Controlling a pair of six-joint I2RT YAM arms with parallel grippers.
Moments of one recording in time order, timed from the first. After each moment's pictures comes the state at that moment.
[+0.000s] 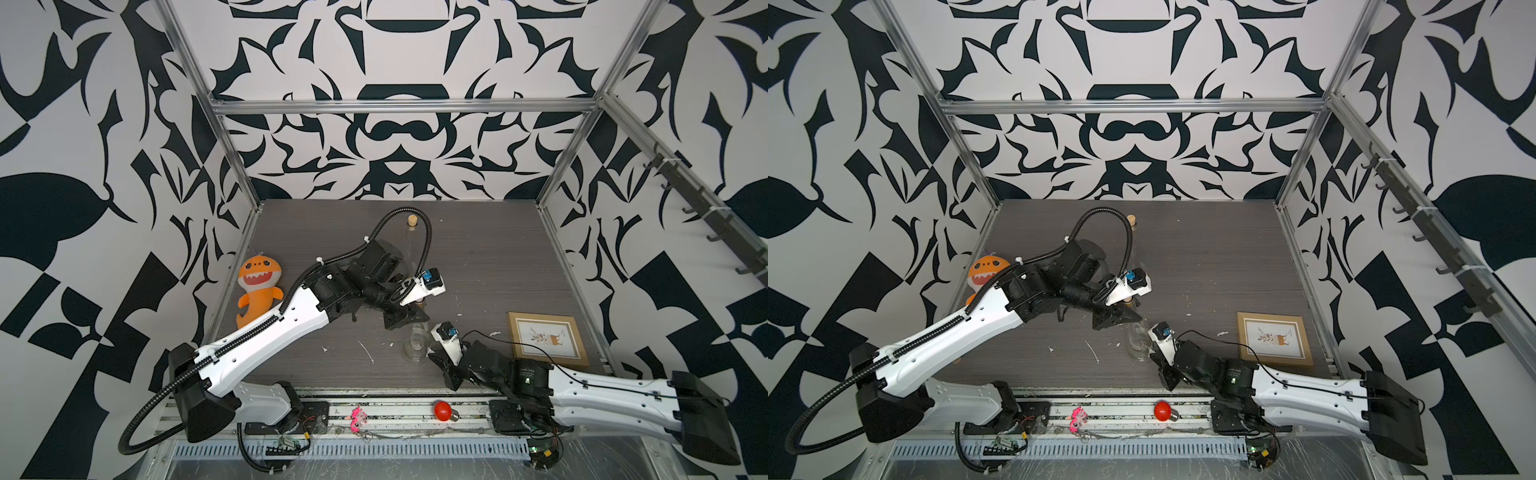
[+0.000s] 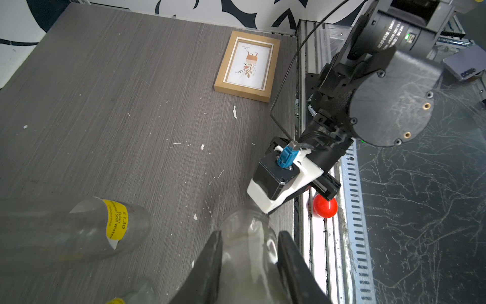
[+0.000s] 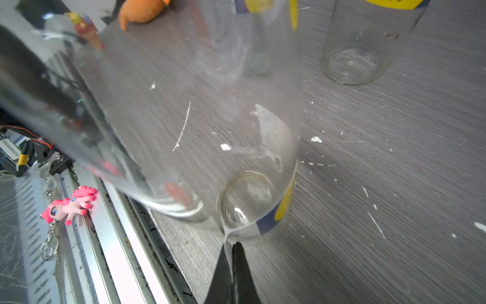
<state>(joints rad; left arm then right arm) -0.95 1.32 1.33 -0.82 0.44 0.35 1.19 0.83 0.26 -0.03 0.14 0.41</state>
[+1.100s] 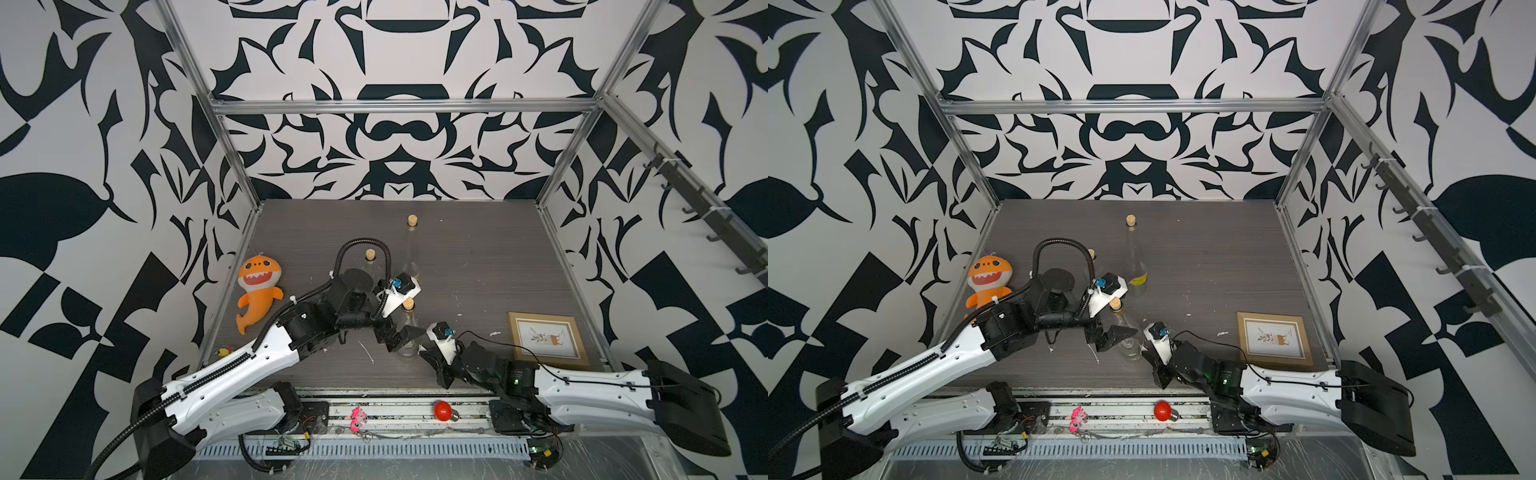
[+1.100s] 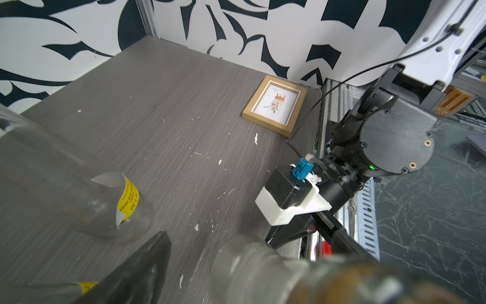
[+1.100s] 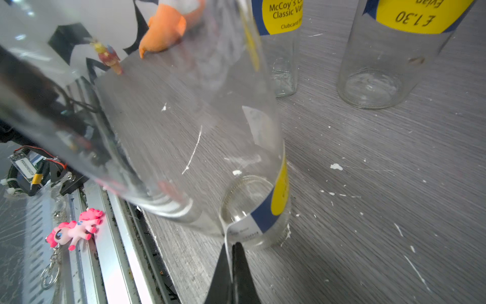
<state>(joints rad) -0.95 1.01 0.90 -0.35 0.34 0.07 1.19 0.95 0.19 0.27 0.13 0.40</state>
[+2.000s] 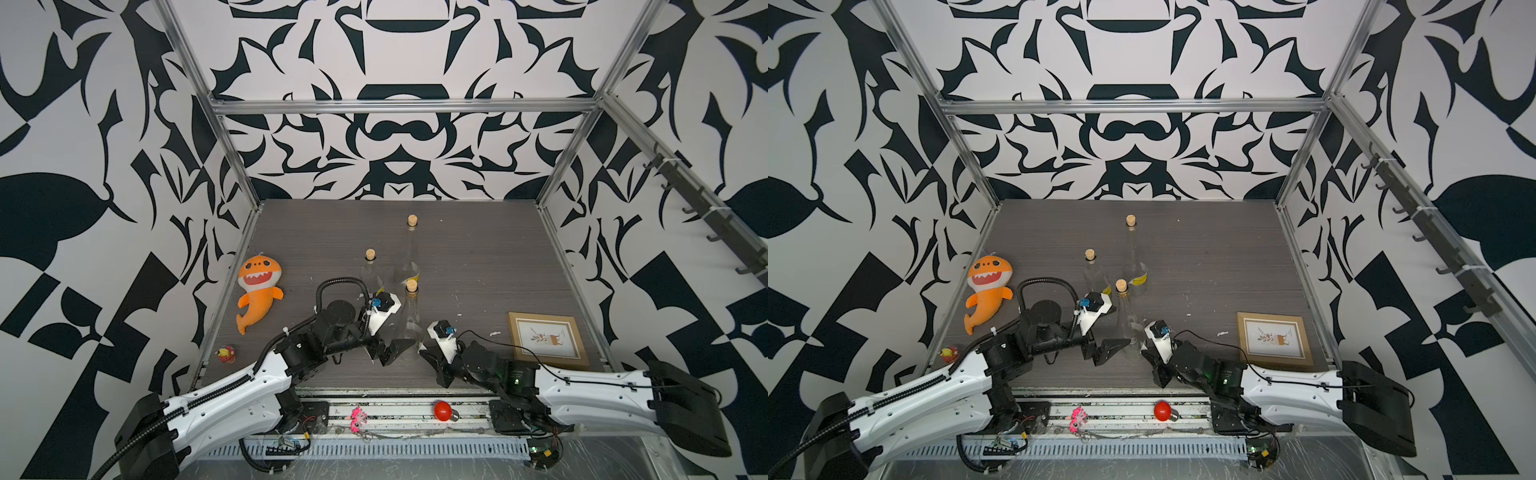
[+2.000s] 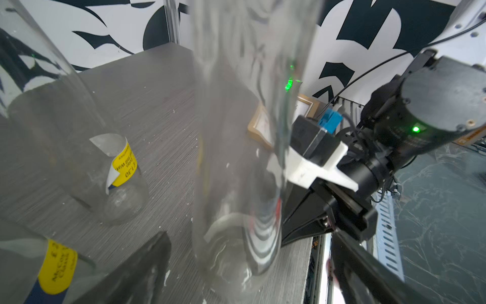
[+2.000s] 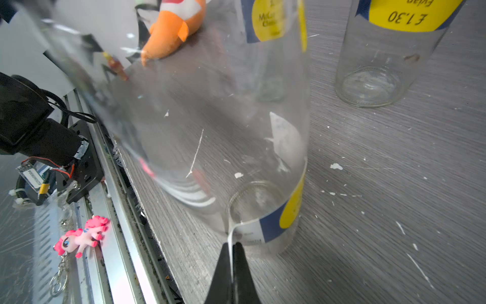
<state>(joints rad) -0.95 0.86 0.47 0.07 0.28 -0.07 1.19 0.94 0.19 0.27 0.14 0.44</state>
